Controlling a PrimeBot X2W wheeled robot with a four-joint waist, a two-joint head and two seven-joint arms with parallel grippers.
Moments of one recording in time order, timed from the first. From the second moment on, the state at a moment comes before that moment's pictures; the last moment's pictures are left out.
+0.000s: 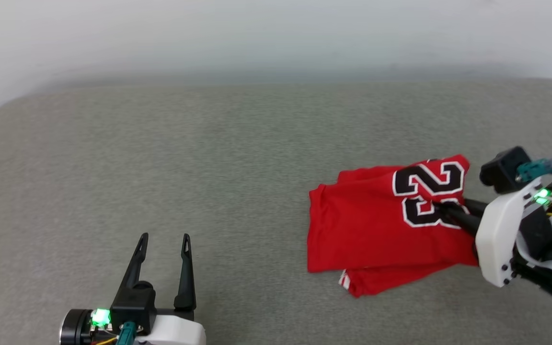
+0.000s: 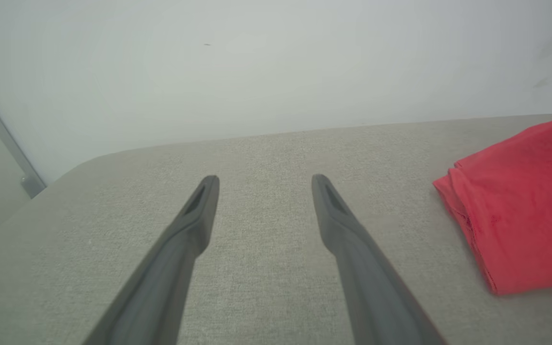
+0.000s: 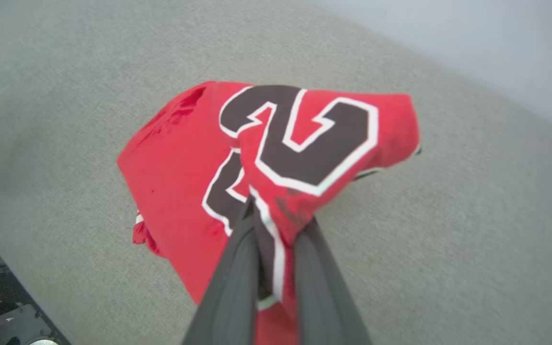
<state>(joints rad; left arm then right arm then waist) 0.05 0.08 -0.13 0.03 -0.02 0.13 -0.26 -0.48 -0.68 0.60 0.08 0.76 0.13 0.46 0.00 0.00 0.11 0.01</state>
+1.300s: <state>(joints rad) -0.18 0.13 -0.15 -0.09 0.01 0.12 -0.26 -0.79 -0.93 0.24 0.67 0.51 0.13 0.37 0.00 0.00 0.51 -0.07</state>
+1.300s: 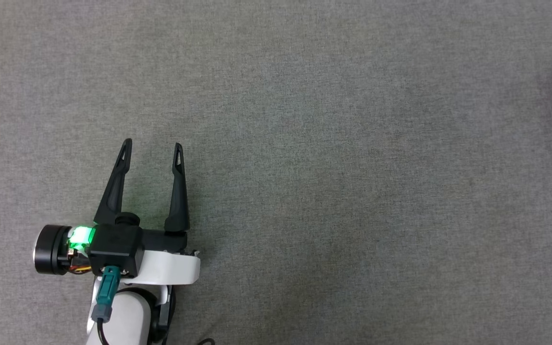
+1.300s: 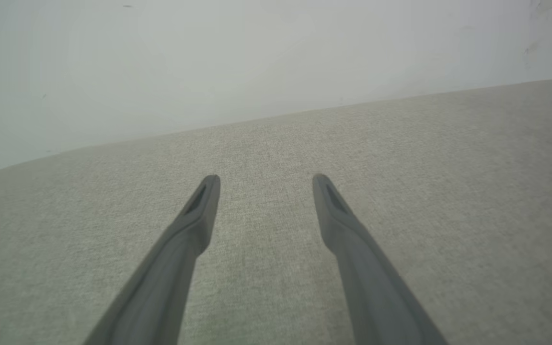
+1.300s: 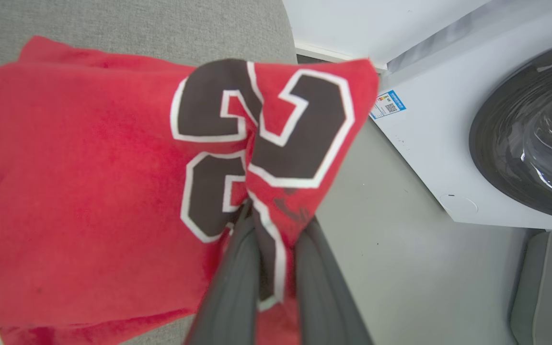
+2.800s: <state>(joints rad) 0.09 0.11 -0.11 0.00 -0.05 0.14 -0.26 -0.27 -0.20 0.03 0.16 0.15 0.13 -0.26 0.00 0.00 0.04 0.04</state>
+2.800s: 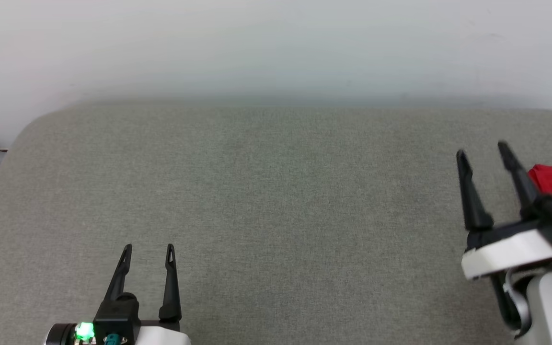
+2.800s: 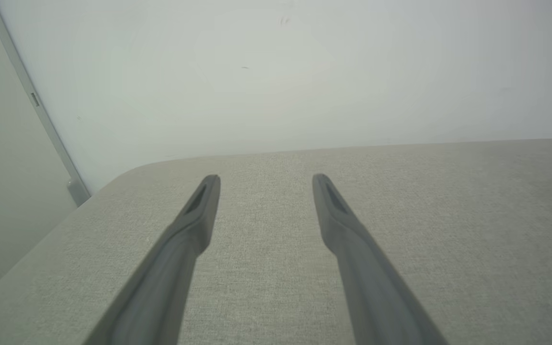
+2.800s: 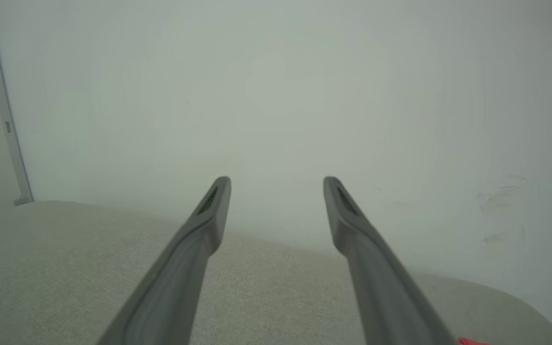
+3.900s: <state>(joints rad) 0.16 0.09 -0.07 0.02 -0.06 0.09 -0.26 0.15 -0.05 -0.03 0.03 0.13 0.13 -0.26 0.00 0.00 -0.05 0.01</state>
